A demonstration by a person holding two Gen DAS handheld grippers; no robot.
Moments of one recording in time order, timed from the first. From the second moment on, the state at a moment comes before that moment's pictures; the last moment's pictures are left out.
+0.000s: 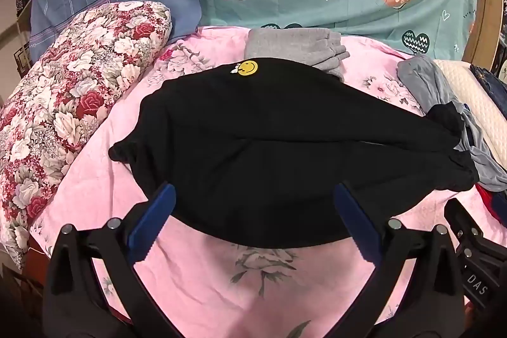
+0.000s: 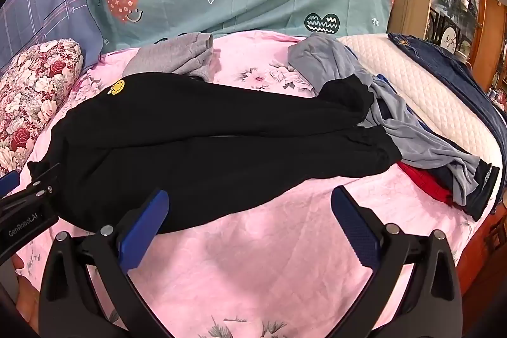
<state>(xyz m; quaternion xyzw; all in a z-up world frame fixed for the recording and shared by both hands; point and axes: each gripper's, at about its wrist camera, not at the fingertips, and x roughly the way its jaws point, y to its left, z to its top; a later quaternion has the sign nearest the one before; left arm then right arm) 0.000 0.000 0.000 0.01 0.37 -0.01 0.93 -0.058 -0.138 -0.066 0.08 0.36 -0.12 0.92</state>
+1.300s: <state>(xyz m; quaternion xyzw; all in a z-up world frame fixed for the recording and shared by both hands) -0.002 0.003 0.002 0.01 0.37 -0.01 0.93 -0.057 -0.139 -0.065 0.08 0.36 -0.12 0.92</state>
